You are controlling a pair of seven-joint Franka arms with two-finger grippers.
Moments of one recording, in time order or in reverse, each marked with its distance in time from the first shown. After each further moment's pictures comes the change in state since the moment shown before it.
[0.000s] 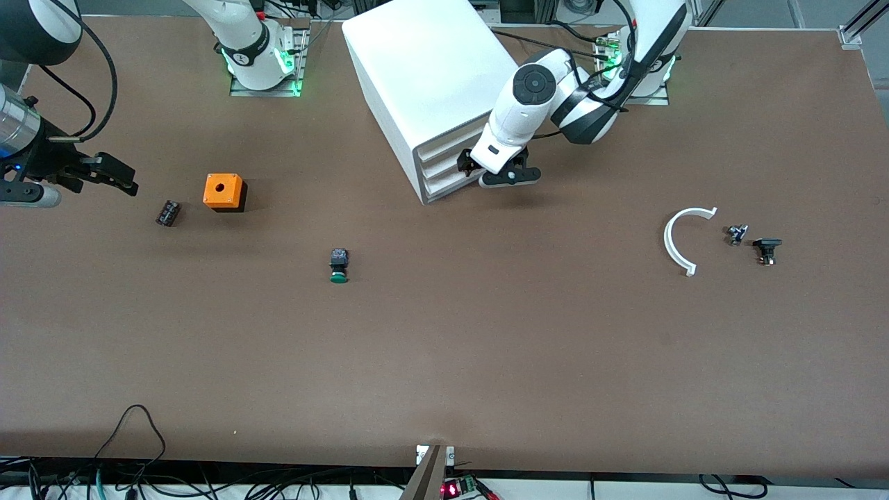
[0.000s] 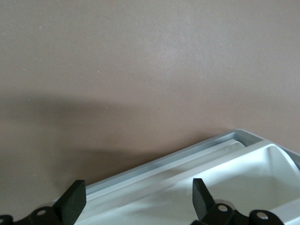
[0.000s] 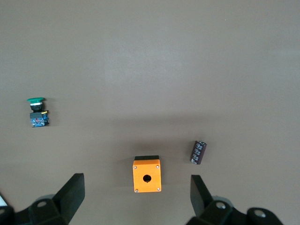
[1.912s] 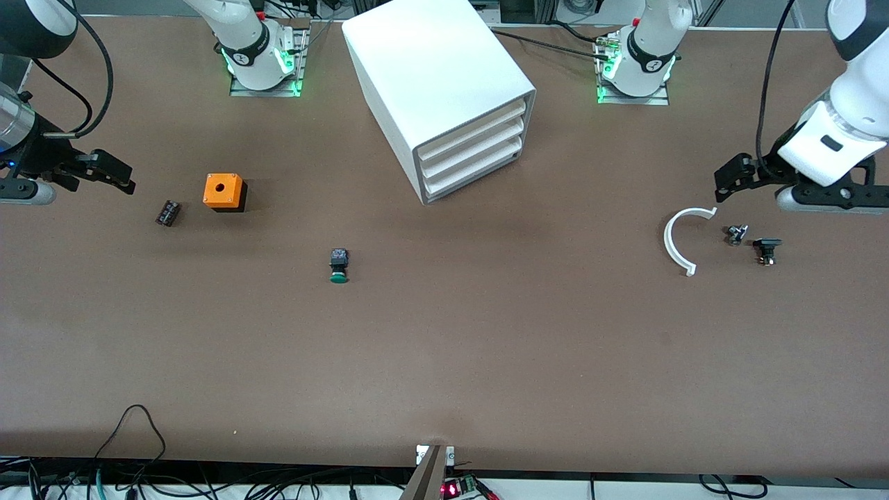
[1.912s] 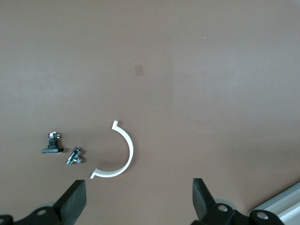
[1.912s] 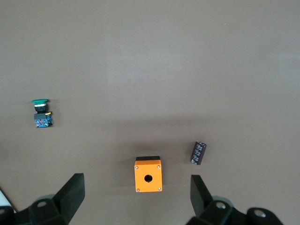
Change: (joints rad) left arm 0.168 -0.322 0.564 0.504 0.001 -0.794 0.955; right arm 0.002 0.001 0.007 0.028 0.000 -0.019 0.001
